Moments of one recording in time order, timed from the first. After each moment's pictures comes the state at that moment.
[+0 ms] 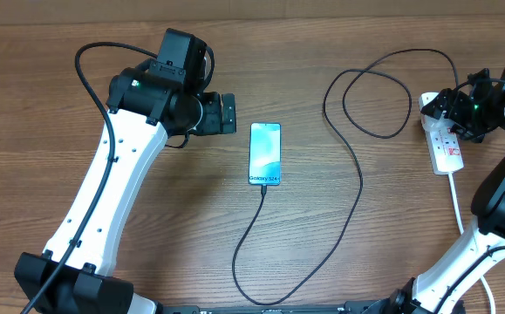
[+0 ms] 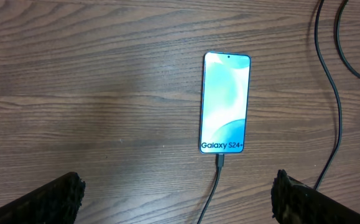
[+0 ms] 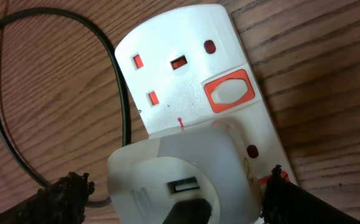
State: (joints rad) left arm -0.33 1.66 1.69 -1.21 0.07 -0.38; right arm -0.48 2.16 1.67 -0.90 -0.40 -0.03
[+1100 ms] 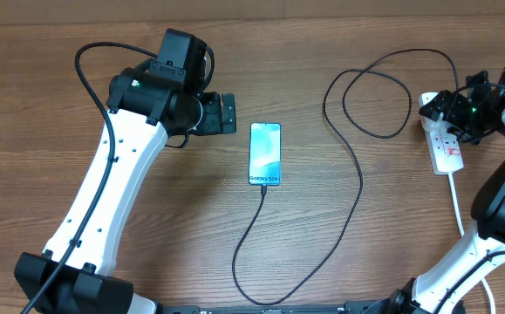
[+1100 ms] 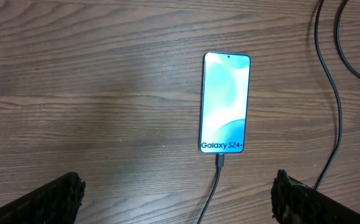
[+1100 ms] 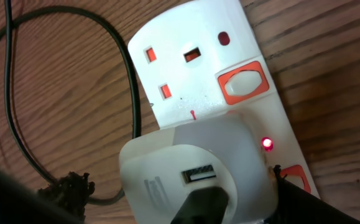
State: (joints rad) left arm -0.33 1.66 1.69 -1.21 0.07 -0.38; right arm -0.48 2.13 1.60 -0.84 -0.42 -0.01
